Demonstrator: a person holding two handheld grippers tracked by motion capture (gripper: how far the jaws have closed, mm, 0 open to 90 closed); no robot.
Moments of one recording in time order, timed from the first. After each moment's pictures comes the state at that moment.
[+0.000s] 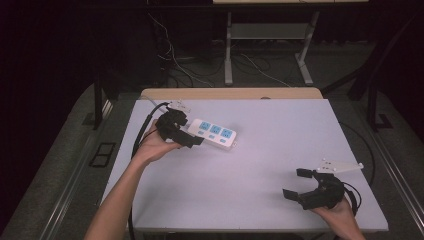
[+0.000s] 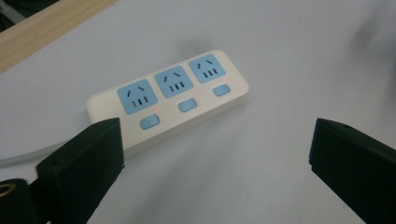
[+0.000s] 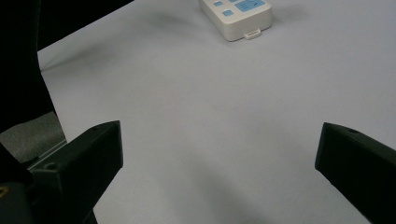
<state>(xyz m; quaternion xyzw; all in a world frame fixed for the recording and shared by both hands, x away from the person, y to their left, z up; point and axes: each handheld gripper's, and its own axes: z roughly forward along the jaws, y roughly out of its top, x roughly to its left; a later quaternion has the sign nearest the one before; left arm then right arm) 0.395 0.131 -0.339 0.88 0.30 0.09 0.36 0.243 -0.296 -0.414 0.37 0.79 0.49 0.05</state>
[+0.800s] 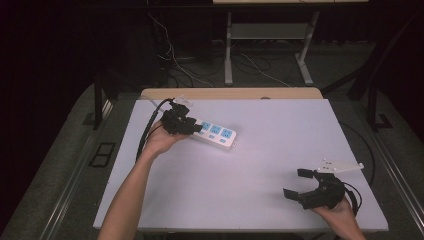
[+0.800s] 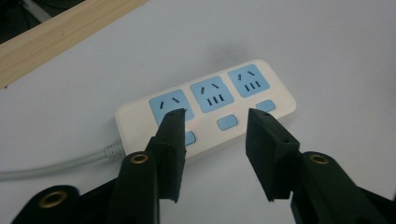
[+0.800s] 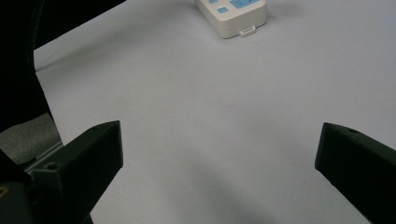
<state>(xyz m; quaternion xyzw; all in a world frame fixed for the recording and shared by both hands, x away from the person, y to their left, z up) 0.429 0.126 -0.360 0.87 0.33 0.11 0.36 0.244 -0.298 -0.416 0.38 0.78 0.49 0.05</state>
